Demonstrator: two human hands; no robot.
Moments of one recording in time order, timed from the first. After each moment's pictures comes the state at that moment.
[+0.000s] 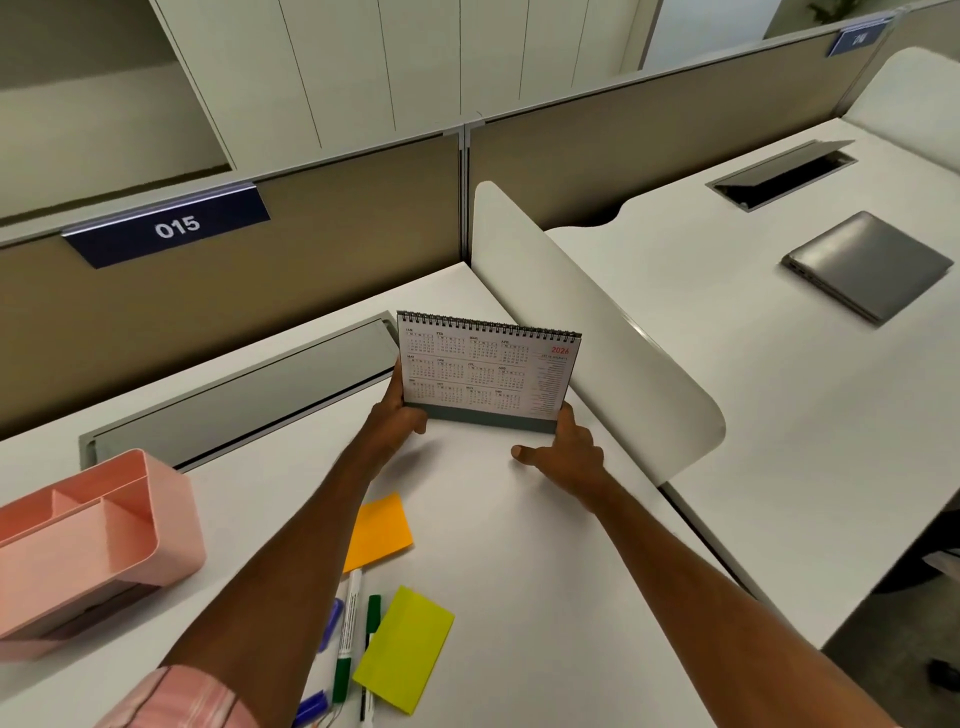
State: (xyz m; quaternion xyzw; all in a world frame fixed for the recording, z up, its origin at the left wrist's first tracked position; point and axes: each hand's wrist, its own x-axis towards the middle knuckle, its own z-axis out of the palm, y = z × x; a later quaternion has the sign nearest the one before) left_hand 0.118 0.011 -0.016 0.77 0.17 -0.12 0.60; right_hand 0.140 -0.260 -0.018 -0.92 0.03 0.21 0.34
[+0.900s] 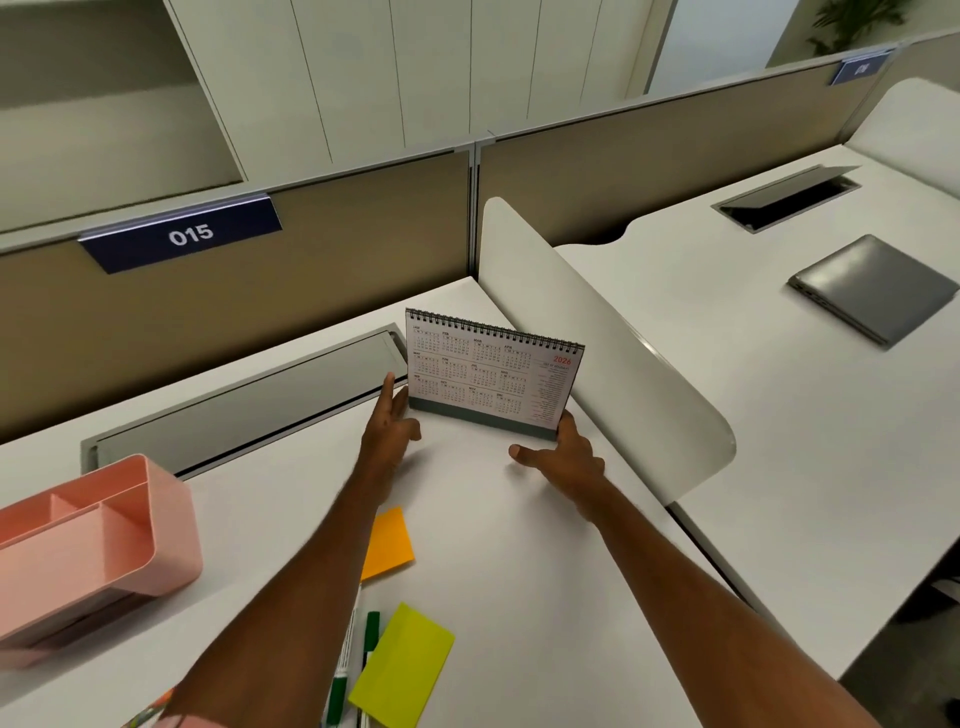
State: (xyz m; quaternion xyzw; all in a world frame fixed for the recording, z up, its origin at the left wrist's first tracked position) left_hand 0.115 0.005 -0.034 0.67 0.27 -0.03 0.69; right_hand 0.156 -0.255 -0.037 -0.88 0.05 0.19 0.43
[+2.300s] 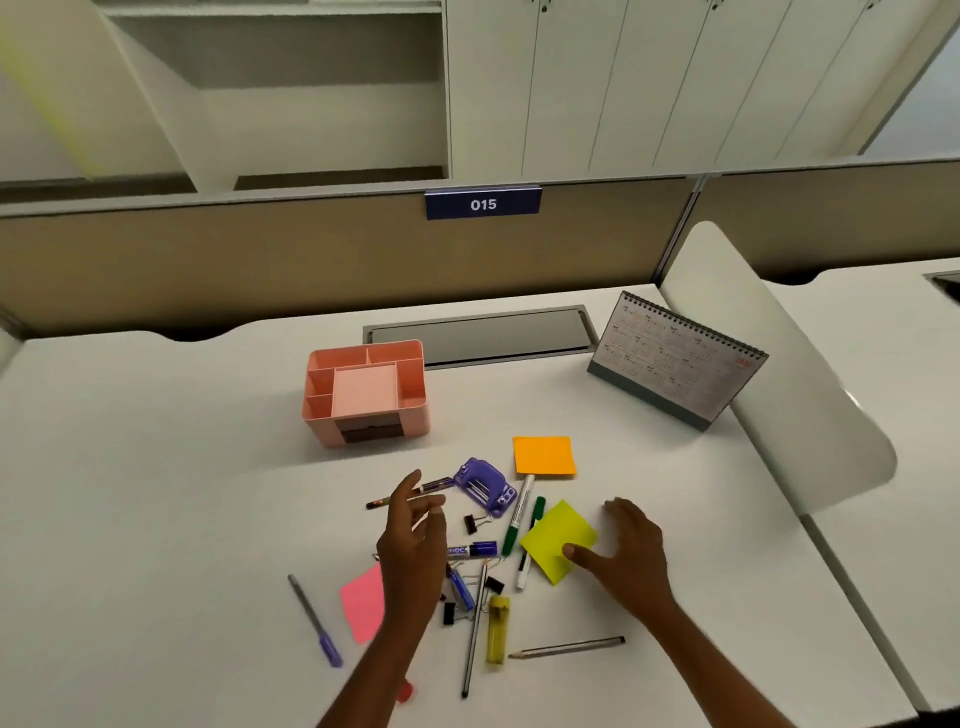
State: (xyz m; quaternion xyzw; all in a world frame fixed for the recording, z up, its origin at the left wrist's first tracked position) left_hand -0.250 0.014 0.018 0.66 0.42 0.27 0.55; right_hand -0.080 -0.218 -0.053 -0.93 -0.16 0.15 0.29
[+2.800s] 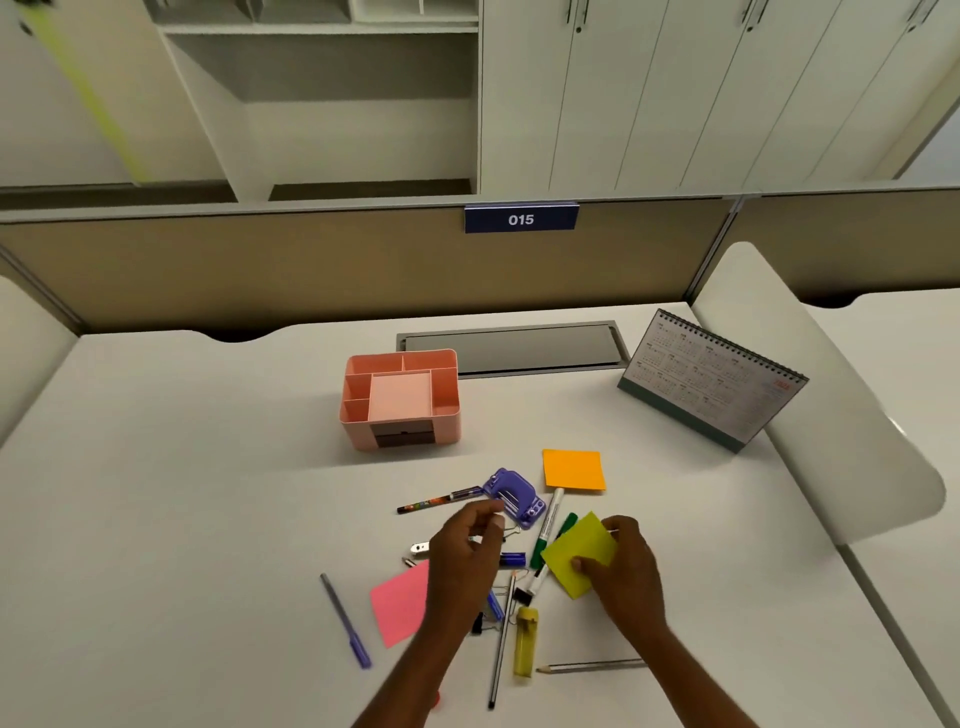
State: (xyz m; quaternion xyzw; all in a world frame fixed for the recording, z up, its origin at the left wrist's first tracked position) left_hand -0.248 0.006 0.024 0.70 0.37 0.21 0.58; right_hand -0.115 -0.170 -0.027 -0.91 -0.13 0.16 0.36
